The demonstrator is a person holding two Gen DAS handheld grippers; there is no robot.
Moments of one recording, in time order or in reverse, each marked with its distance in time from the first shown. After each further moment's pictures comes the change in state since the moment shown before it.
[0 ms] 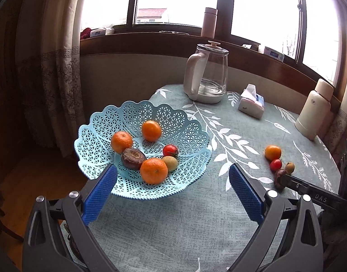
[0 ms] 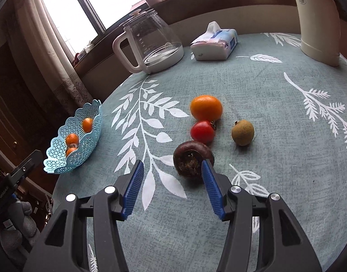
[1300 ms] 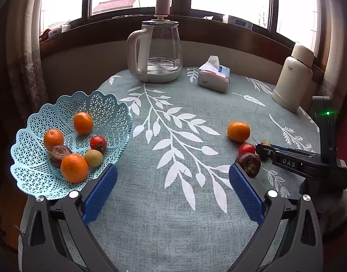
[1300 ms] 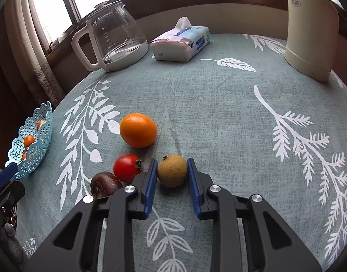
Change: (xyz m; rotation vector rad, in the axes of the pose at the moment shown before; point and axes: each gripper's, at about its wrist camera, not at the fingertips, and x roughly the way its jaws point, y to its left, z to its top) left arm 0.044 -0.095 -0.011 0.134 0.101 -0.113; right arm 0.030 -0.055 0.040 -0.054 0.050 -0.176
